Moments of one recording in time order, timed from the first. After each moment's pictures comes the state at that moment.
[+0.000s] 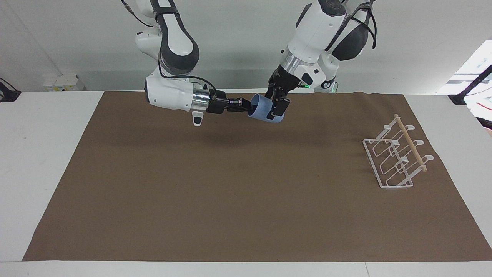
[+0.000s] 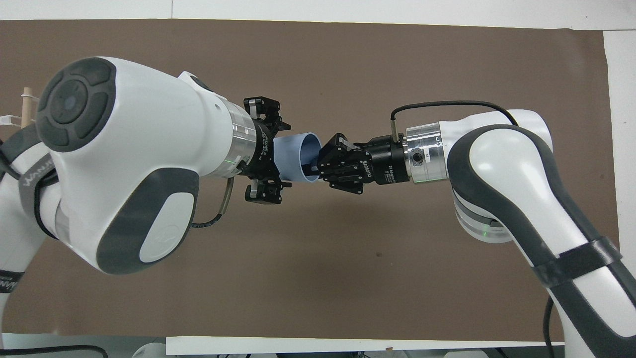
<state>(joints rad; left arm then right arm) -0.63 0.07 -0.04 -1.66 -0.29 1.96 -2.06 0.18 0.05 0.17 -2.03 1.35 1.96 0.17</state>
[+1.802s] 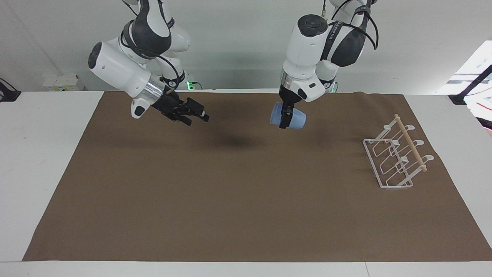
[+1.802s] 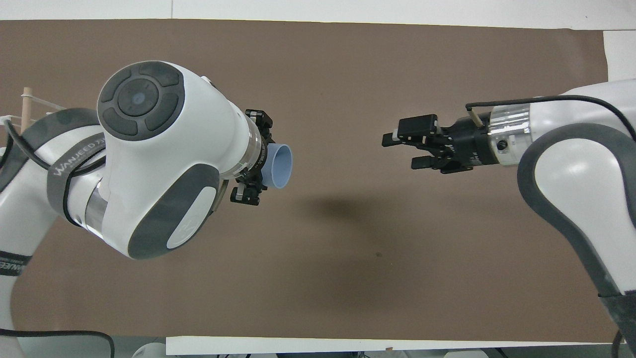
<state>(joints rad) -0.63 0.10 -0.02 -1.68 0.14 1.73 -1.89 -0.07 -0.07 0.15 -1.95 0.52 1.86 0.17</state>
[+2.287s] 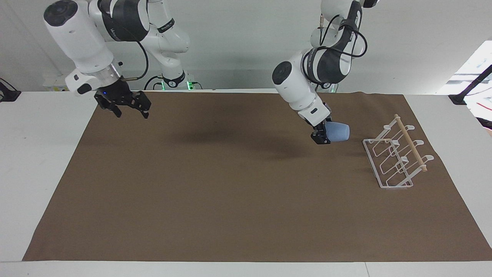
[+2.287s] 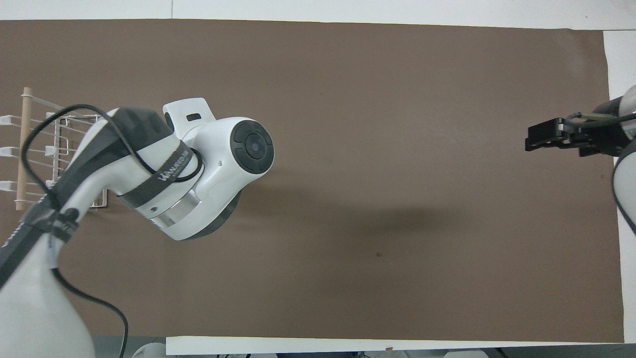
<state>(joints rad) -0.63 0.22 -0.02 -1.87 0.80 1.60 -1.92 -0.18 -0.06 0.15 -1.69 -0.02 1.58 0.07</state>
